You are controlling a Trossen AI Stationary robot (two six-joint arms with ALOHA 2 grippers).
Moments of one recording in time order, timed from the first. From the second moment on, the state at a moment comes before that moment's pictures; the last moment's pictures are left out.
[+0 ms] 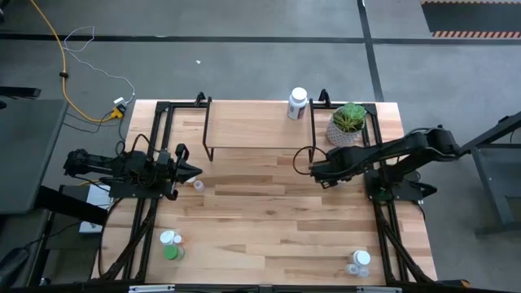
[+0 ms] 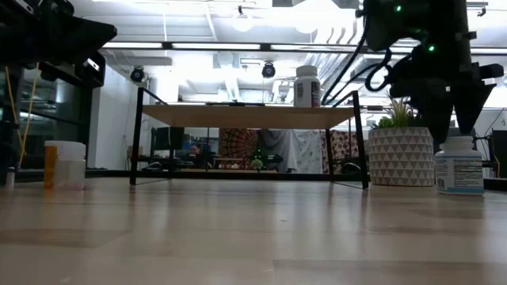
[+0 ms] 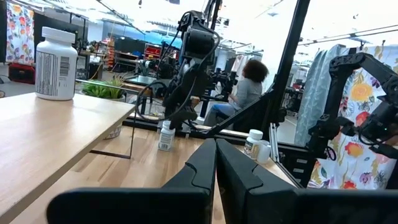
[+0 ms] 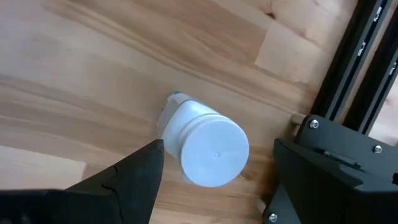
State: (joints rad) left arm -0.05 0.00 0.01 0.13 -0.12 -0.18; right arm 0.09 1.42 0.93 -1.30 0.18 1.28
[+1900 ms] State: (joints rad) left arm -0.05 0.00 0.01 0.13 -0.12 -0.18; right arm 0.21 1.55 1.67 -1.20 0.21 0.75
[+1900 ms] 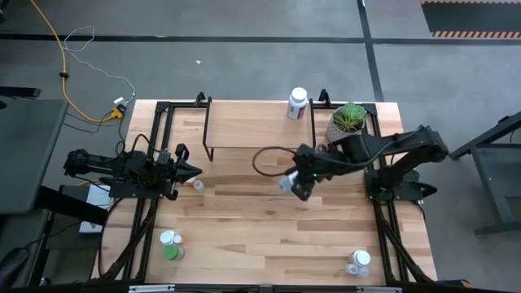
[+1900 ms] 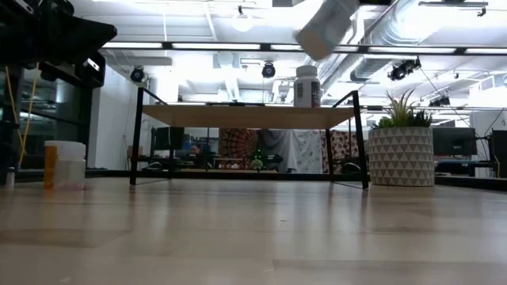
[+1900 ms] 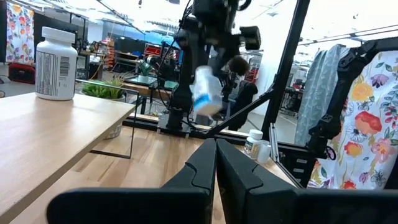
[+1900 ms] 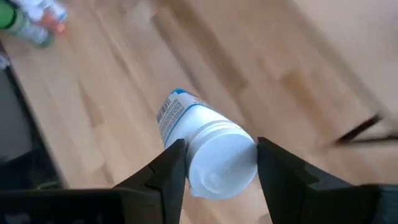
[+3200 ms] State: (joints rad) left arm -0.05 0.00 0.01 0.13 -0.12 -0.18; right arm -0.35 1.88 2.11 -1.57 0.28 0.70
